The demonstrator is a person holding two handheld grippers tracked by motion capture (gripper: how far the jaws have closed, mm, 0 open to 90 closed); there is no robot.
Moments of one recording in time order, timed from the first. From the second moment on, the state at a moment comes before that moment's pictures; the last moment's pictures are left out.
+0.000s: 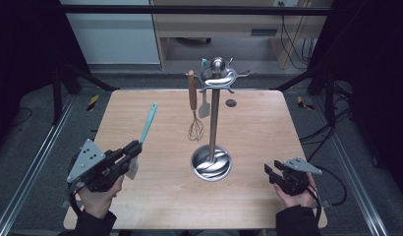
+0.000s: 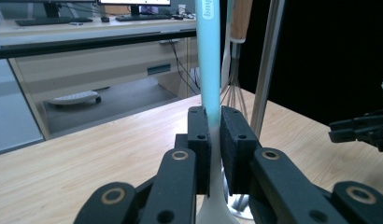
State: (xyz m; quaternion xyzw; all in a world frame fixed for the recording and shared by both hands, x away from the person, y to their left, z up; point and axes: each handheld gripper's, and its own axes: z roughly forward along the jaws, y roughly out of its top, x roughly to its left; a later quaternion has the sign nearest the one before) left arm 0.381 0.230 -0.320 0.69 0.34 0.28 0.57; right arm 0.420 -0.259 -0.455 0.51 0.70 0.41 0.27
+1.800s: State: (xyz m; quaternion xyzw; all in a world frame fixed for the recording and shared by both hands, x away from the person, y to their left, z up) left arm 0.372 0.178 -0.271 0.68 0.26 0.29 0.62; right arm 0.420 -0.260 -0.455 0.51 0.70 0.41 0.27
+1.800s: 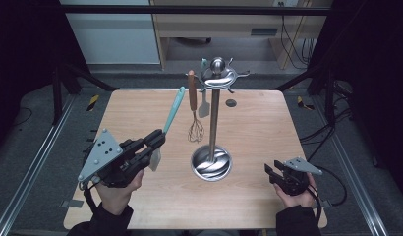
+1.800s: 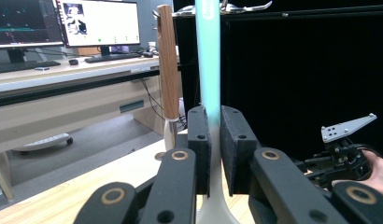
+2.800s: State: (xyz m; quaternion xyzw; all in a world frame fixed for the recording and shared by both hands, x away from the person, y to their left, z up) left arm 0.379 0.157 -0.271 0.70 0.26 0.28 0.61; right arm 0.420 -0.260 -0.455 0.51 0.70 0.41 0.27
